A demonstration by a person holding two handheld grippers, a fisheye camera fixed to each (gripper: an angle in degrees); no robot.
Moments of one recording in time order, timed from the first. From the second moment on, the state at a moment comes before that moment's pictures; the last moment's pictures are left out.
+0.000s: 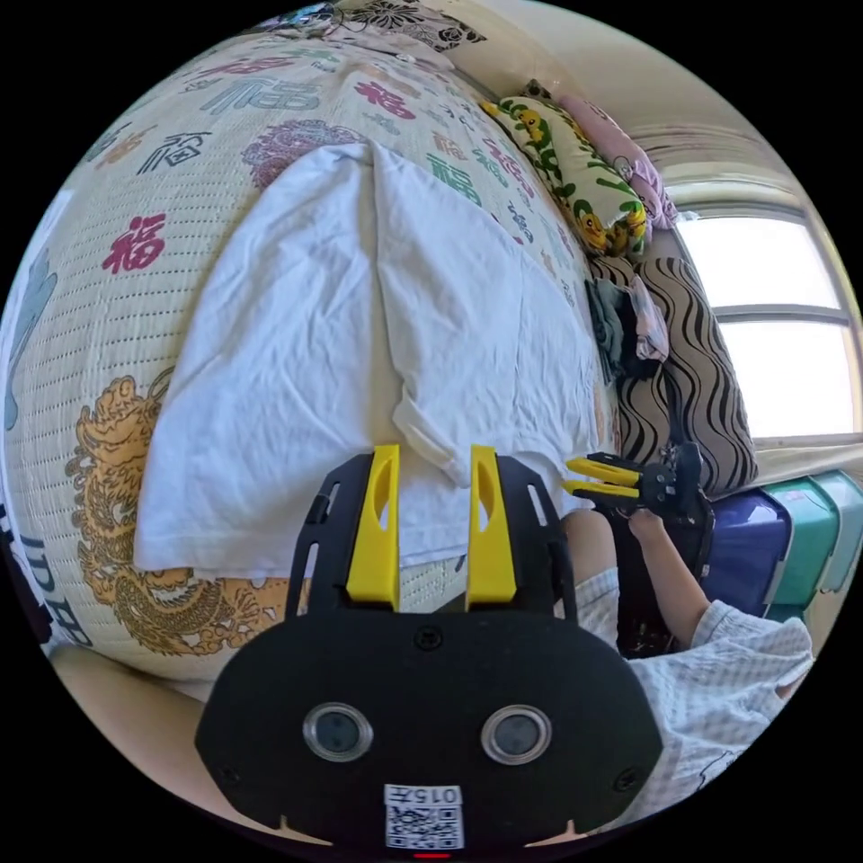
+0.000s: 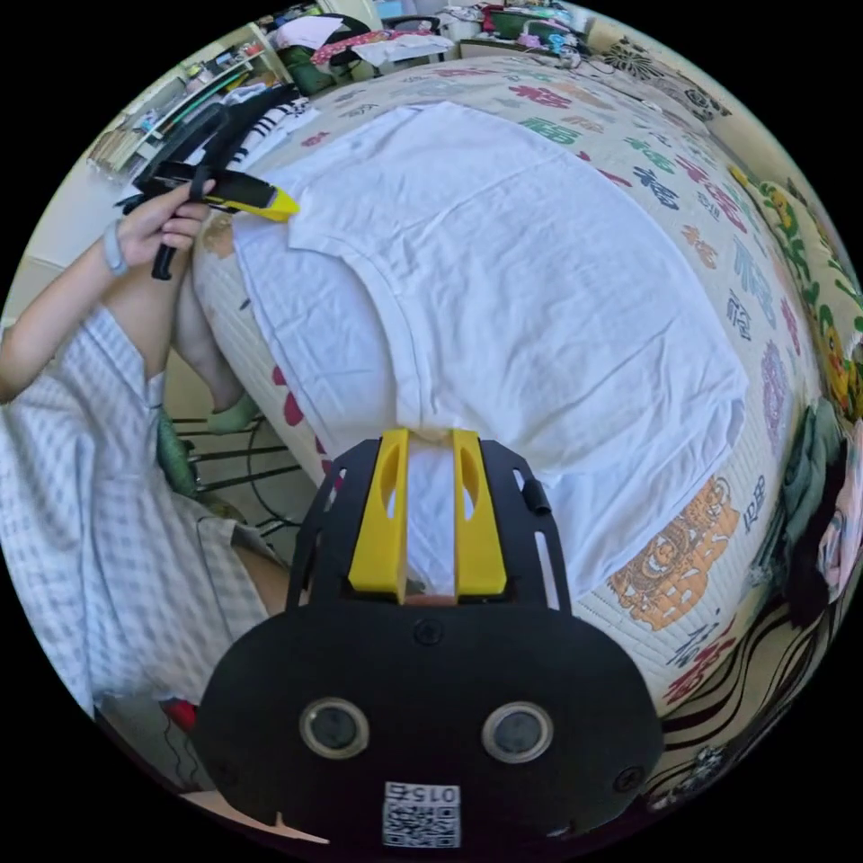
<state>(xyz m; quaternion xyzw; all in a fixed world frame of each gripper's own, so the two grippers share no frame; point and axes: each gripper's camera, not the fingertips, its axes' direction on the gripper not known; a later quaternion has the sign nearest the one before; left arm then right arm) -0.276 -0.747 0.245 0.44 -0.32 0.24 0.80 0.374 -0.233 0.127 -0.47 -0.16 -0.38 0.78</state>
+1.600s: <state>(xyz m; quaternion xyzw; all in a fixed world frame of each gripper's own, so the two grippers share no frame) -0.267 -0.689 0.237 0.42 -0.34 0.30 0.79 0.475 -0.287 0.201 -0.48 -0.26 -0.03 0.84</state>
